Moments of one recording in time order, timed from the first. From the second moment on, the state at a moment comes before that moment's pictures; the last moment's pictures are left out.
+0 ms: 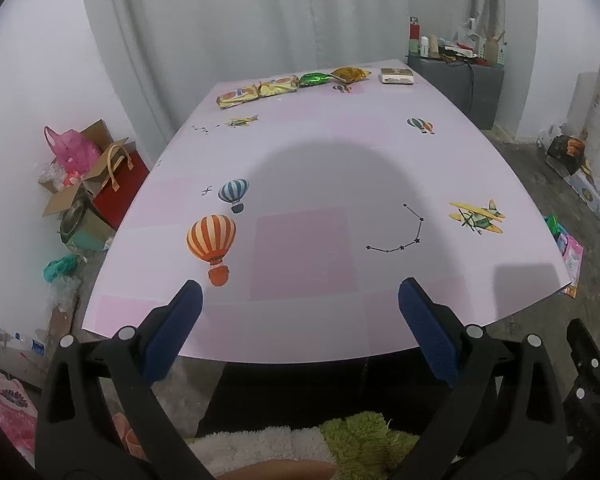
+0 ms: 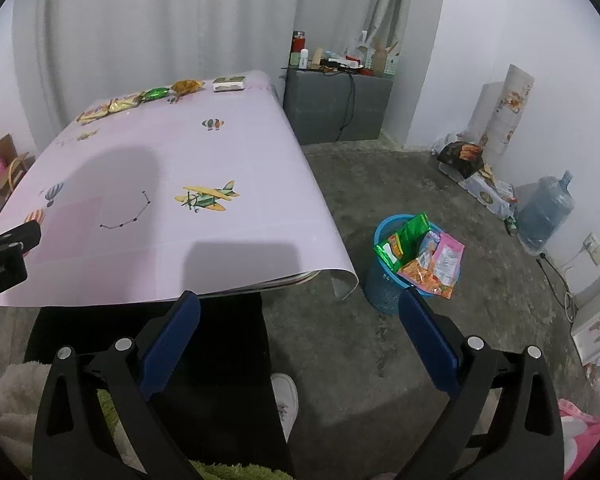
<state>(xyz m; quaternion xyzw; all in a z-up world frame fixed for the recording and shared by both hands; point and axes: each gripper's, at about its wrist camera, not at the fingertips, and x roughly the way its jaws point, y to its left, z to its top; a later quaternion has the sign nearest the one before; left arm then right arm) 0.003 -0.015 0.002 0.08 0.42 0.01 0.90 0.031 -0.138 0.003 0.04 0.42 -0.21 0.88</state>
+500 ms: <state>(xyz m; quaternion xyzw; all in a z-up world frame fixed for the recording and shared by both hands) 0.002 -0.026 0.001 0.07 0.43 -0.01 0.90 0.027 -0.149 0.011 0.04 0.42 -0.23 0.88</state>
